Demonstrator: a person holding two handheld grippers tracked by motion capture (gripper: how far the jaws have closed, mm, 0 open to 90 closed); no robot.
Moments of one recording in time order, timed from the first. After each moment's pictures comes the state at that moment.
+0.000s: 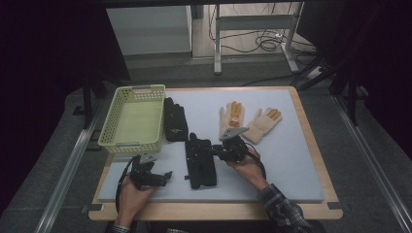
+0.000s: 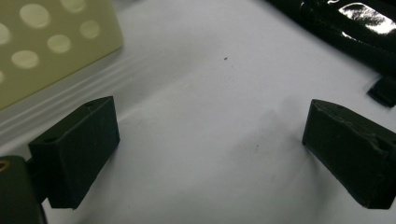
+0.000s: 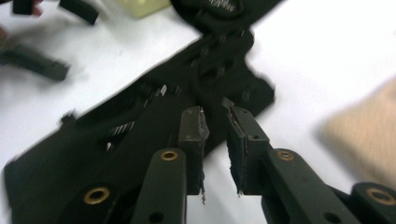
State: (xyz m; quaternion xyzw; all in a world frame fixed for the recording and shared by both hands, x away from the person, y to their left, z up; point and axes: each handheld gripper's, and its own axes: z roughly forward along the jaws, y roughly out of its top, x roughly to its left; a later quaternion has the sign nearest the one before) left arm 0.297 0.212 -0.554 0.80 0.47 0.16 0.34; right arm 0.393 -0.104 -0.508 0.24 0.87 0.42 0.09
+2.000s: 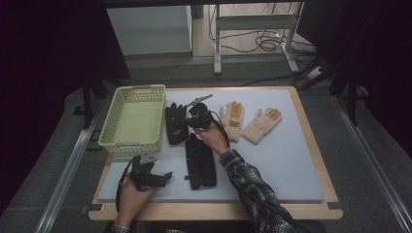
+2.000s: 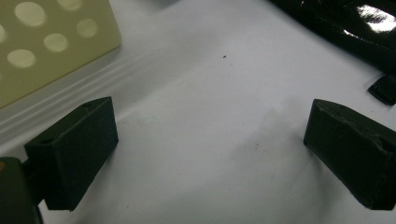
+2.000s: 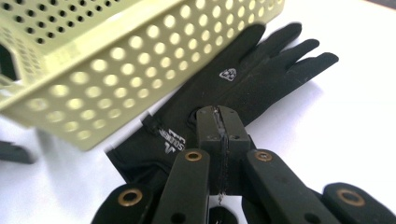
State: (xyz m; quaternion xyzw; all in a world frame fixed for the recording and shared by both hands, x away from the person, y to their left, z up) left arm 0.297 0.211 -0.555 0.80 0.46 0.16 0.34; right arm 0.491 0.005 -0.491 0.28 0.86 0.42 0.06
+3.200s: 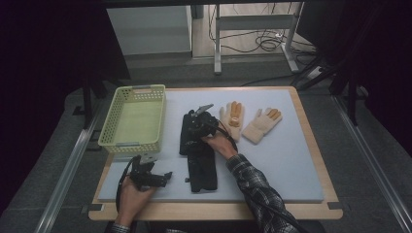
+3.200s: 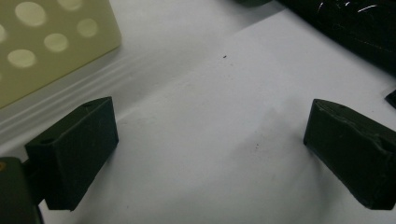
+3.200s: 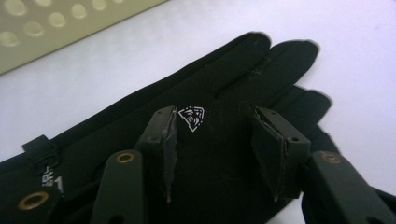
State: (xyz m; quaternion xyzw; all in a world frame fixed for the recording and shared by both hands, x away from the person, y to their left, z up) left arm 0.297 0.211 -0.555 0.80 0.47 0.16 0.34; right arm 0.493 -0.012 -0.530 0.26 0.89 0.36 0.13
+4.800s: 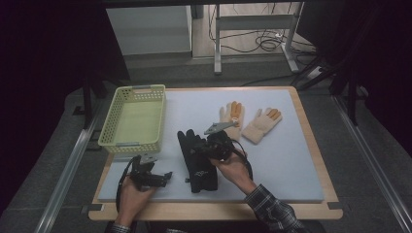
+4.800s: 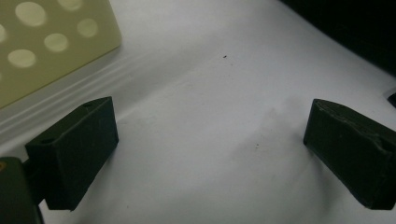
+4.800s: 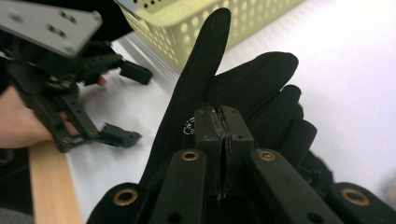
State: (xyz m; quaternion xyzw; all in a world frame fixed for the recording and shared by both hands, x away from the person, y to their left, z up) left arm 0.297 0.211 -0.555 0.80 0.47 0.17 0.35; right arm 0.364 -0.059 -0.465 0.27 0.86 0.44 0.06
